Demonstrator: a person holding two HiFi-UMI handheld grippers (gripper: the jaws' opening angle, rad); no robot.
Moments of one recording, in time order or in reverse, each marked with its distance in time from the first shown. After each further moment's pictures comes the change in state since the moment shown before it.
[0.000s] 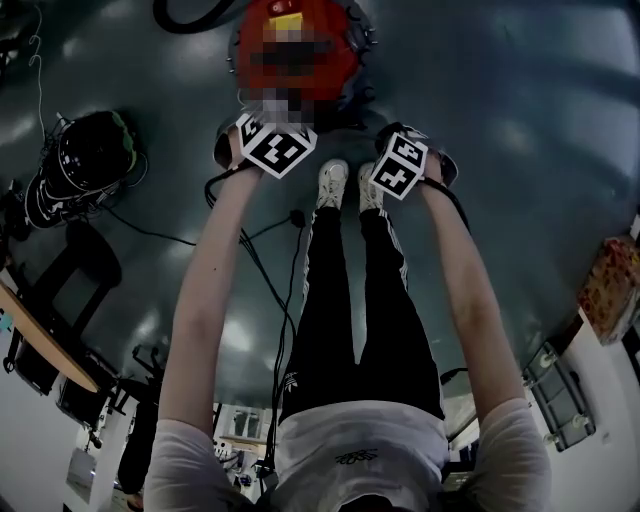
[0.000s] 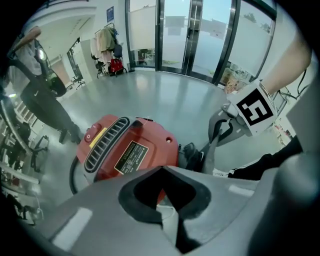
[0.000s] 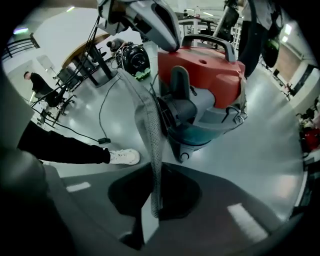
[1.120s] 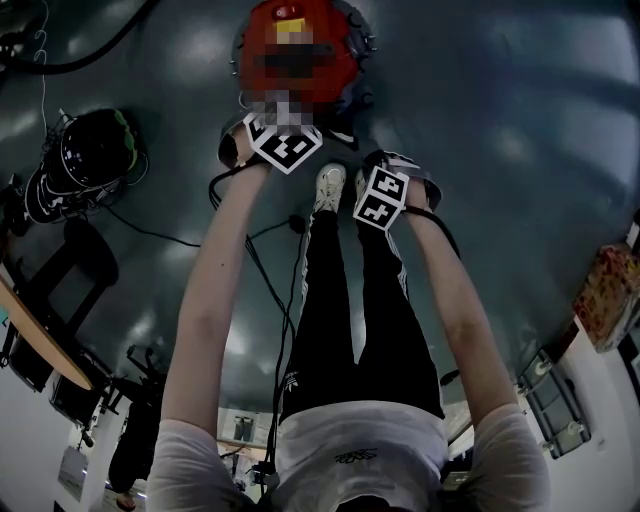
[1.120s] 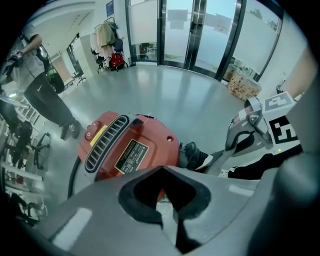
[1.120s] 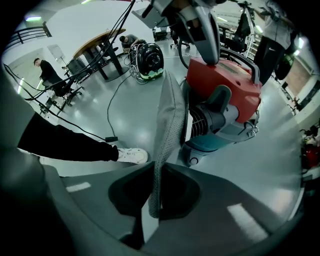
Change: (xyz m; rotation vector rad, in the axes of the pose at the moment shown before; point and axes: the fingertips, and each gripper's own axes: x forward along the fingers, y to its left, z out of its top) left arm 0.003 0.000 -0.002 -0.020 0.063 0.017; right arm -0.003 0.055 0.007 -0.113 -0.006 -0.003
